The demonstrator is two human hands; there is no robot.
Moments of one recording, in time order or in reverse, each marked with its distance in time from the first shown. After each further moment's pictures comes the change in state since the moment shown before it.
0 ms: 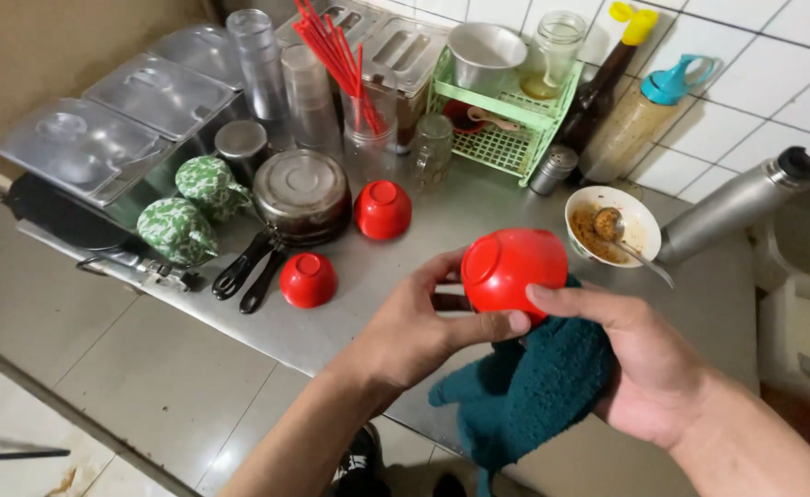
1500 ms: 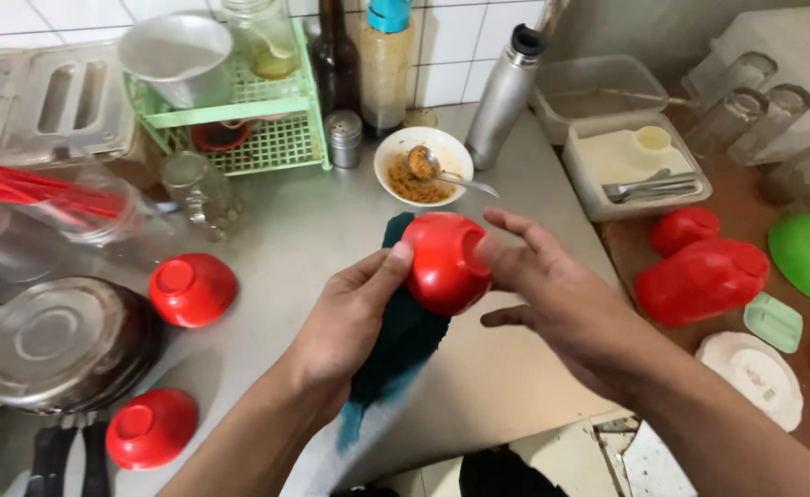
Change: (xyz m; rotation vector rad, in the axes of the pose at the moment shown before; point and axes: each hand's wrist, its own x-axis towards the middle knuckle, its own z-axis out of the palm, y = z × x) left_hand 0.096 0.004 0.042 -0.112 -0.413 -0.445; right_hand -0.035 0.020 -0.039 -0.209 0.698 -0.383
